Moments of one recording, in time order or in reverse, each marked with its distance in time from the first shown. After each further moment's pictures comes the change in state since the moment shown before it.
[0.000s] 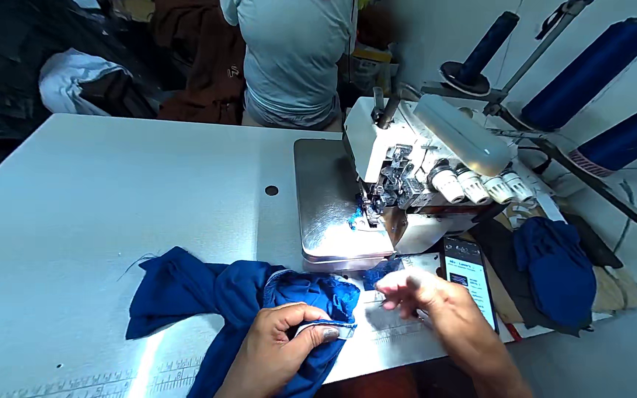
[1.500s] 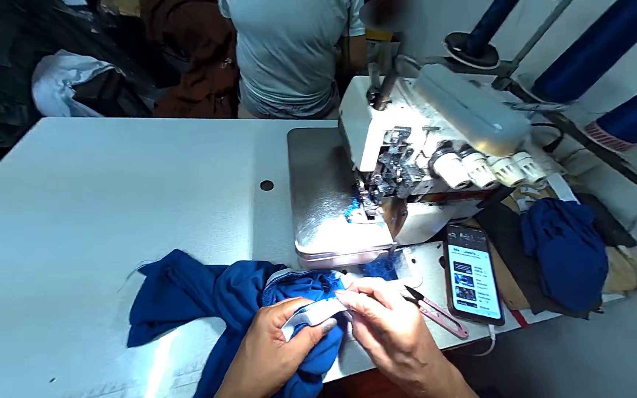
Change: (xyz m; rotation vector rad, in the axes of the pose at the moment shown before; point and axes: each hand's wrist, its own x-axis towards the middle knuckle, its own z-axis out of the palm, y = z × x) left_hand 0.000 -0.005 0.001 0.075 0.006 -0.051; right_hand -0.011 0.028 0.058 -0.325 0.117 -0.426
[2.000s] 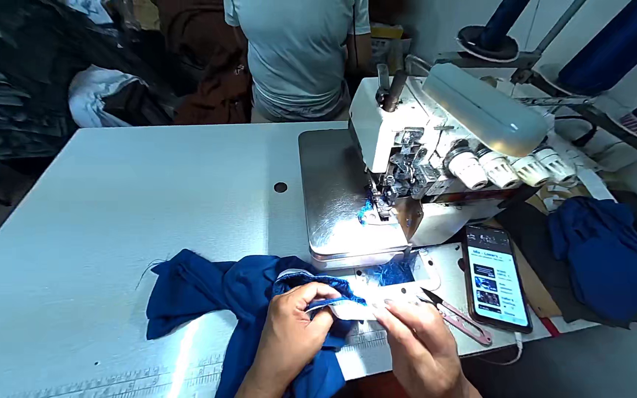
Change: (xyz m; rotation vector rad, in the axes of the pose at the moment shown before) left_hand 0.013 -0.006 0.010 0.217 0.154 0.017; right_hand -0.025 0.001 0.010 -0.233 0.284 -0.168
